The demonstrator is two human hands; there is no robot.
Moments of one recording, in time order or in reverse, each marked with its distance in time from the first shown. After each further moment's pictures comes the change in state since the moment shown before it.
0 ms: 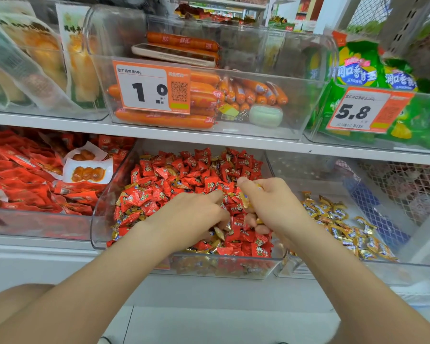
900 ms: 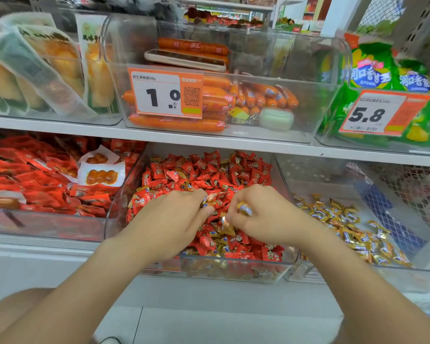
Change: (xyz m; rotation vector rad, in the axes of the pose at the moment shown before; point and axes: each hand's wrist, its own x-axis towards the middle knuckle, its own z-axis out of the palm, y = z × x) left_hand -0.048 -0.017 0.001 -0.369 0.284 -0.282; right_hand 0.010 -0.009 0.009 -0.772 -0.267 -0.343
